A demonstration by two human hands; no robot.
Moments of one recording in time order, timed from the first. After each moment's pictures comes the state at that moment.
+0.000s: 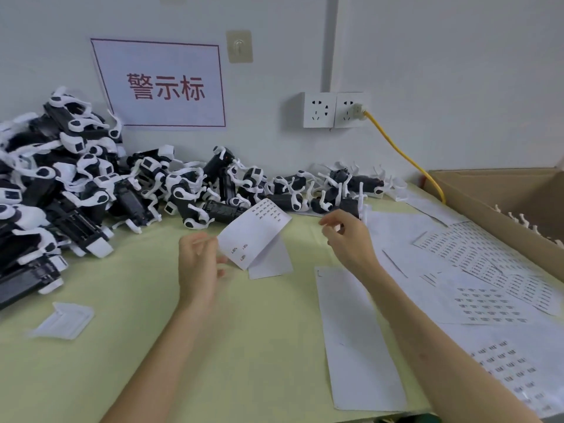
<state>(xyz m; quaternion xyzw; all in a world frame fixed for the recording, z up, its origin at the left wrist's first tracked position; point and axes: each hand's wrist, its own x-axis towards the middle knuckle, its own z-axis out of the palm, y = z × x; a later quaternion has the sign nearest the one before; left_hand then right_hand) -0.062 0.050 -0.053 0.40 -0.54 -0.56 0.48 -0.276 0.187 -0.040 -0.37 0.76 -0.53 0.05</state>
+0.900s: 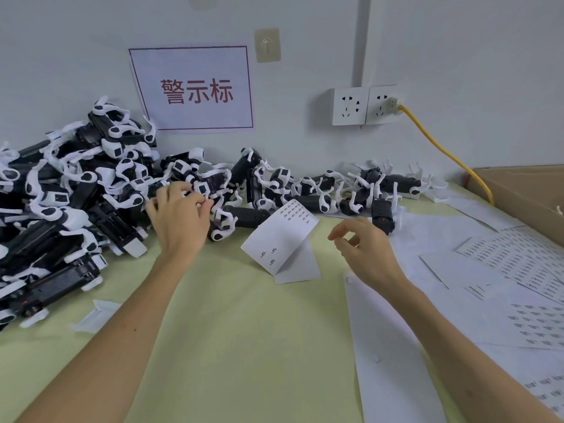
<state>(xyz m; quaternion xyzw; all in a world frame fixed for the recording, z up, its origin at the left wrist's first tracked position) -0.041 -0.066 -0.015 0.45 -0.79 0.10 0.41 -0.253 0.181 -0.038 -0.45 0.75 -0.49 0.03</state>
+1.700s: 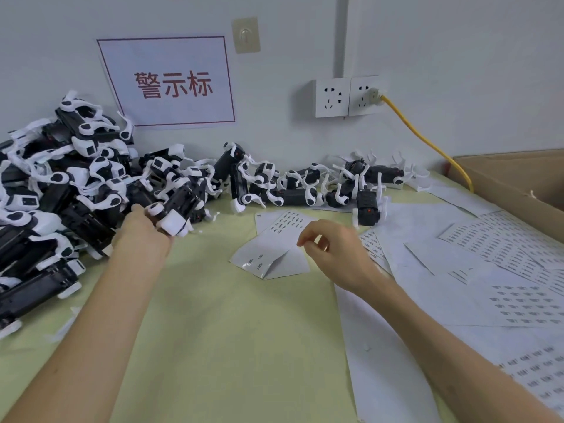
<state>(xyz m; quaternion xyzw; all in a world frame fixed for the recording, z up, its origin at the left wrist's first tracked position) -0.030 -0.045 0.022 0.44 -0.25 -0.70 0.50 -0.232 0.177 -0.041 -0.54 0.72 -0.44 0.02</state>
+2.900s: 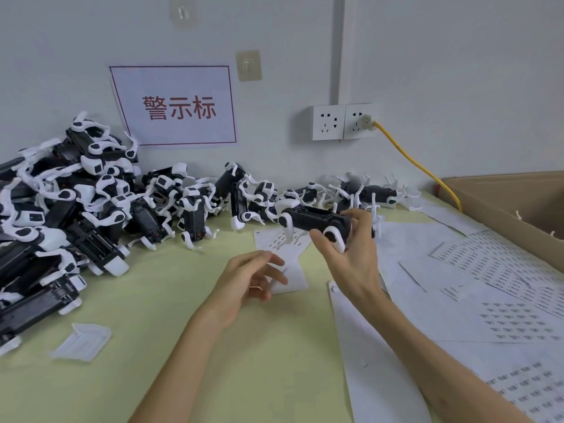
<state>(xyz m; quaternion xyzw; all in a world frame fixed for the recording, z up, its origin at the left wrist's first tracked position) -0.069 0.050 -0.041 0.20 -0.67 -0.68 0.23 -0.229 0.181 -0.034 -0.39 0.64 -0.66 -0.05</state>
